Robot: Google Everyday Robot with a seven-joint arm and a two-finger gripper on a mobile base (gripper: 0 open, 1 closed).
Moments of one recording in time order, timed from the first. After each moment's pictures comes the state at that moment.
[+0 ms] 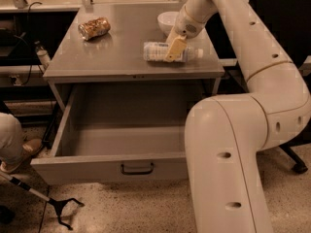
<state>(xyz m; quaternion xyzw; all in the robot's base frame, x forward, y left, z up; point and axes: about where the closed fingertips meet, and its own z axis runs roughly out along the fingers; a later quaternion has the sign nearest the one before) 0.775 -0.067 0.859 -0.66 0.71 0.09 0.25</state>
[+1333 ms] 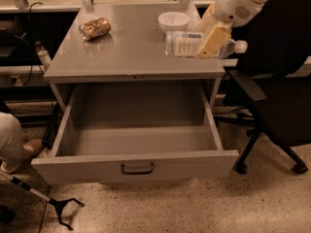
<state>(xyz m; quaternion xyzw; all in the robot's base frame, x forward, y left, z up) 0.628 -0.125 0.970 -0.67 0.69 0.05 0.28</state>
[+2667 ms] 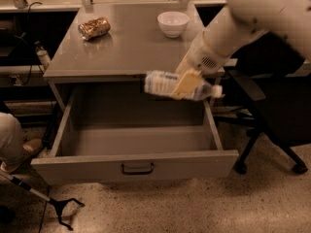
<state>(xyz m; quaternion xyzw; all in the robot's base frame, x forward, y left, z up) 0.578 -0.073 0.882 -0.62 0.74 0.09 0.25</state>
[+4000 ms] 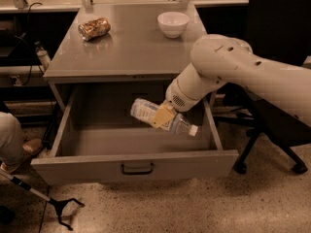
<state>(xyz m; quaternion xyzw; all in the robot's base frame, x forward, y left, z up) 0.564 -0.028 0.771 -0.49 0.83 0.14 0.22</state>
